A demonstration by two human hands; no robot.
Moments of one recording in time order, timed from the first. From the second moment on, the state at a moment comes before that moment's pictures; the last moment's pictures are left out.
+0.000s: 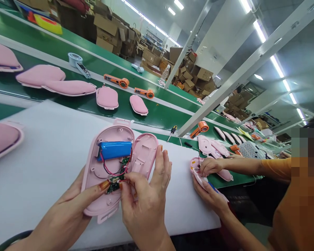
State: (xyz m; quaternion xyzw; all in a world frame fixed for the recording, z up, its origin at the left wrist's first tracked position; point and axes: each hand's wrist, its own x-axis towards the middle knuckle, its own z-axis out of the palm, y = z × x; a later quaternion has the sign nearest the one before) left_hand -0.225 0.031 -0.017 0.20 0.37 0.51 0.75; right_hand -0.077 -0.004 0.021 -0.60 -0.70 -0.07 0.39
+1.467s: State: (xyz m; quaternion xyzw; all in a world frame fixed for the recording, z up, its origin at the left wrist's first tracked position) left_hand -0.234 0.030 -0.047 0.26 0.42 0.49 0.72; right_hand -0.073 -0.004 -0.013 -0.55 -0.72 -0.03 0.43
